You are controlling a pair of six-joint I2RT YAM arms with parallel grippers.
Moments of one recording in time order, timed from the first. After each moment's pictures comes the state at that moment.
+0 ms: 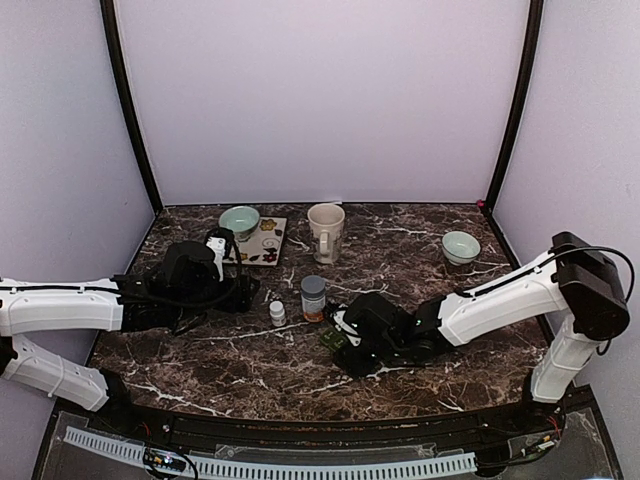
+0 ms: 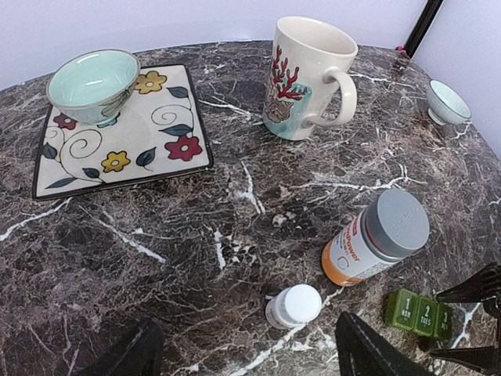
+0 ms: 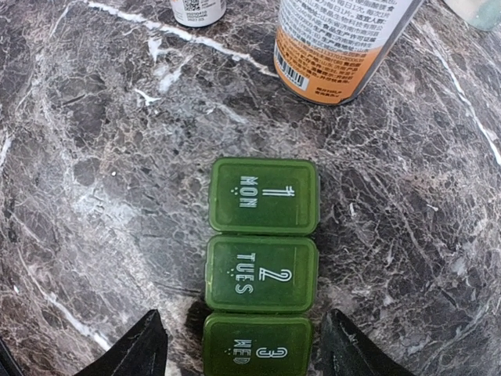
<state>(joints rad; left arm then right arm) -0.85 1.18 0.66 -0.07 -0.35 -0.42 1.17 1.70 0.86 -0.12 0.18 0.25</state>
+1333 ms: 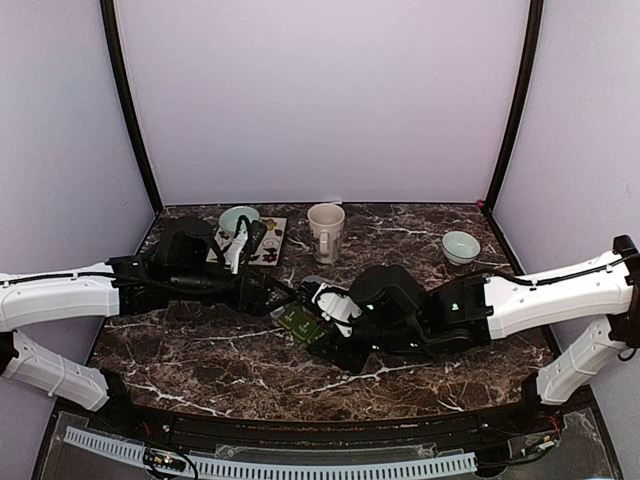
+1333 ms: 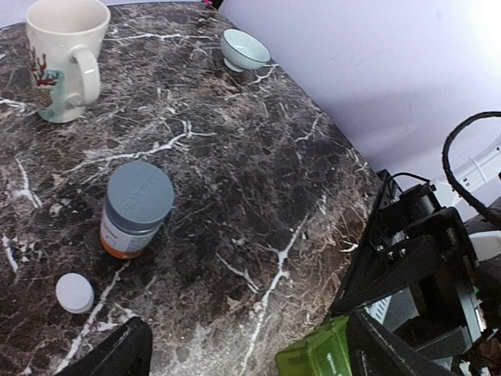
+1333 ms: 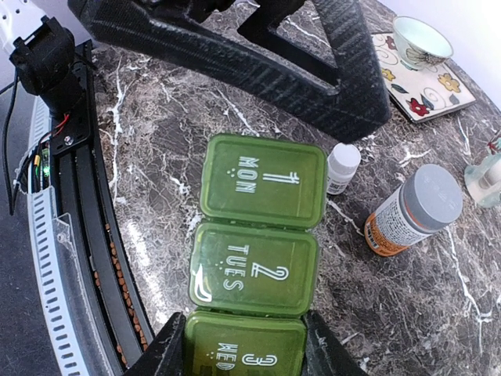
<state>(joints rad) -0.85 1.19 0.79 -0.11 0.28 -0.46 1.33 1.46 1.01 -0.21 0.13 0.11</state>
